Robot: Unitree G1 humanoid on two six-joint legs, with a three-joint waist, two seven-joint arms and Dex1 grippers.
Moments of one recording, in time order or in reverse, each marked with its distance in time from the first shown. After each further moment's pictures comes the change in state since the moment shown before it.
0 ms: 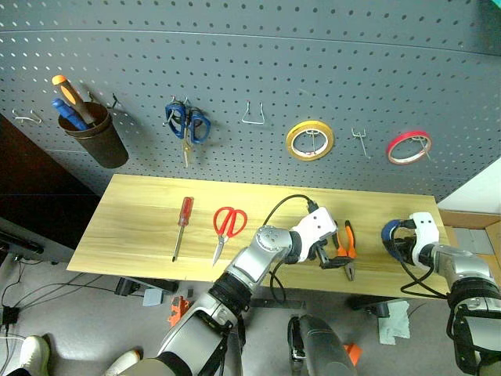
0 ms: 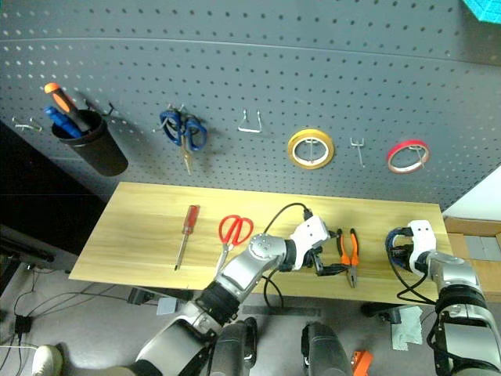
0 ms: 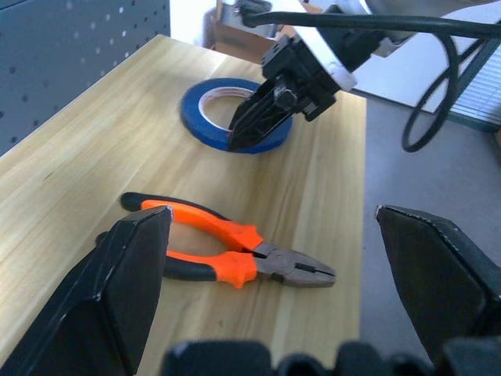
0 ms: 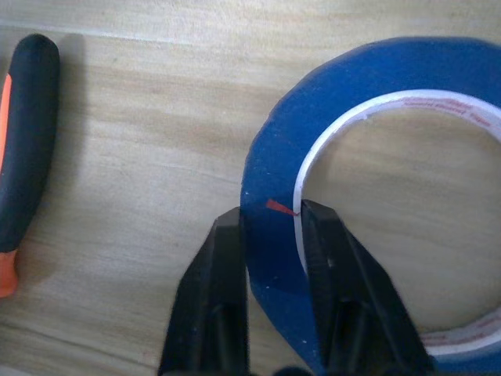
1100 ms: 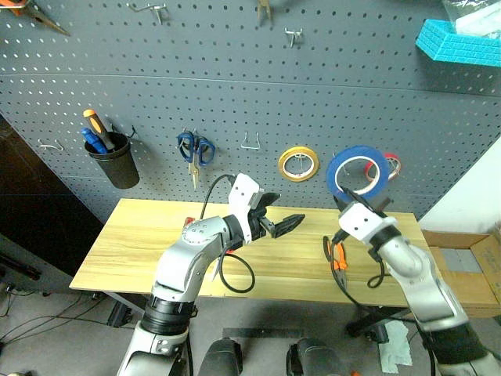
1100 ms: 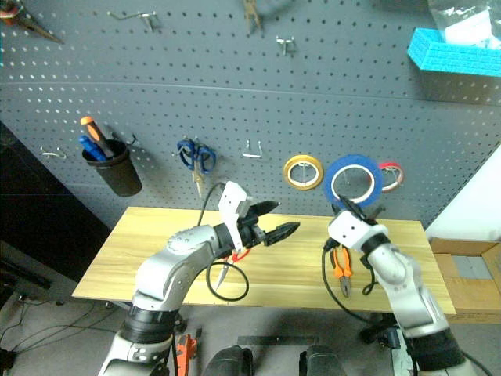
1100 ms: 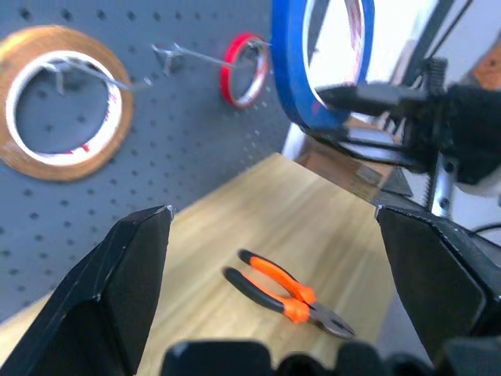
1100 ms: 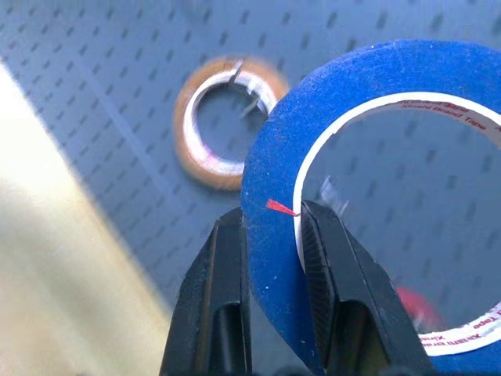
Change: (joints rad) left arm 0.188 0.204 0.340 -0.649 -0.319 0.460 0.131; right arm 0.296 0.112 0.274 -1.024 -0.489 -0.443 -0.415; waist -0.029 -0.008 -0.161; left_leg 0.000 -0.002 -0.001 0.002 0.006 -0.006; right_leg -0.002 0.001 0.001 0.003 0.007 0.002
